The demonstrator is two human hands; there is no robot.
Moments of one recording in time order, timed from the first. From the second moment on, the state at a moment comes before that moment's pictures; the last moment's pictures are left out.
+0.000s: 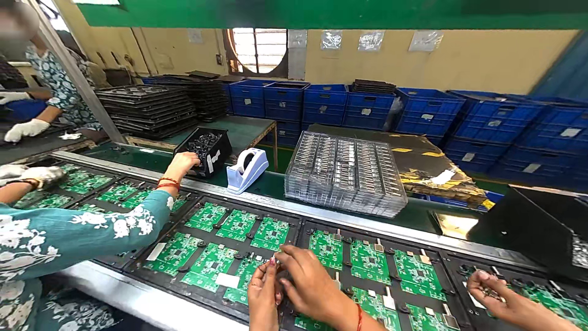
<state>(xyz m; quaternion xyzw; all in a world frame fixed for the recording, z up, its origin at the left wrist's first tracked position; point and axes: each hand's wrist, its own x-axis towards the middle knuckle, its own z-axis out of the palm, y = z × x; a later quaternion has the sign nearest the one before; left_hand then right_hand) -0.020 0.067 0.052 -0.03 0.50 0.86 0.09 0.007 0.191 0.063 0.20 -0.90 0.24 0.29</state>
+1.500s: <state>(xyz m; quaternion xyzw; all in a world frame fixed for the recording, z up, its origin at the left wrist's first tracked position) 0.030 0.044 -0.003 0.30 0.78 0.54 -0.06 -0.070 0.248 0.053 -0.05 -0.99 0.09 0.01</state>
